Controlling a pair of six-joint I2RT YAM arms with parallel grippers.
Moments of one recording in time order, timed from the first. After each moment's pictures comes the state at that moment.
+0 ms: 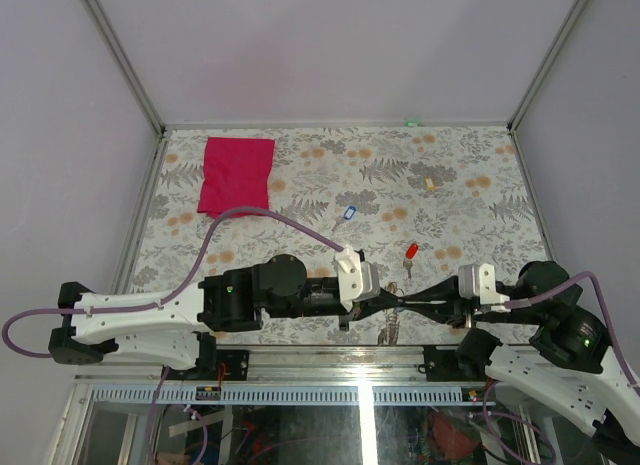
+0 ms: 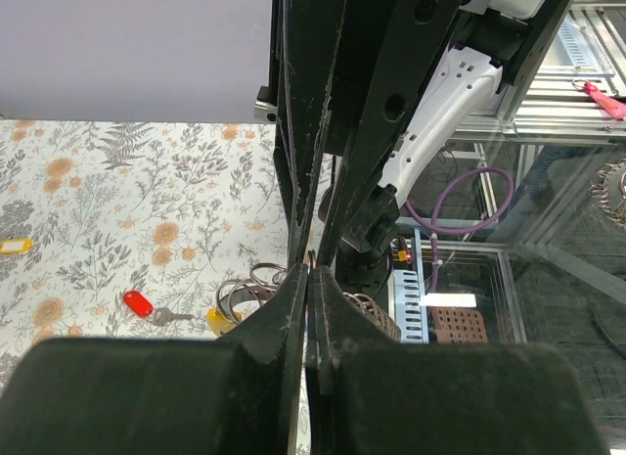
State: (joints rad) left arm -1.44 1.13 1.13 -0.07 0.05 0.02; right arm 0.88 0.39 0.88 -0.54 -0.61 -0.19
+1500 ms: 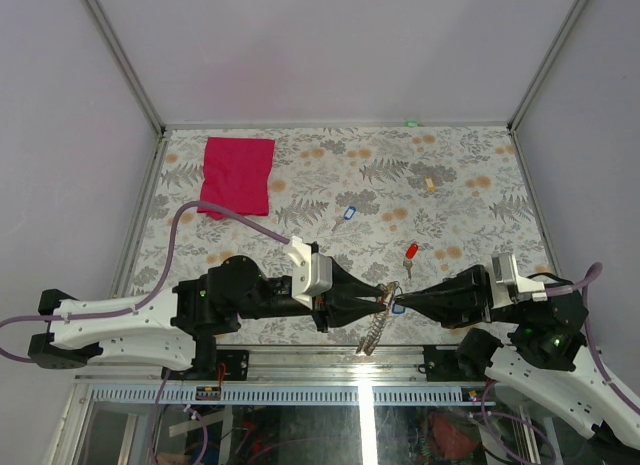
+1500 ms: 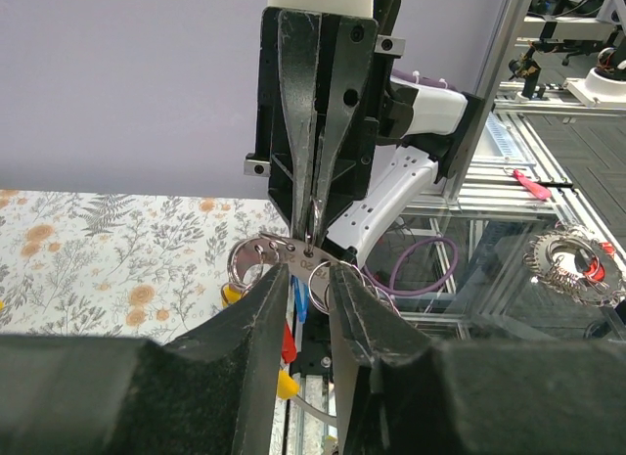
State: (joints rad) left arm -1.44 0.98 1.03 0.10 0.09 -0.06; right arm 0.88 0.30 0.66 0.09 -0.63 0.23
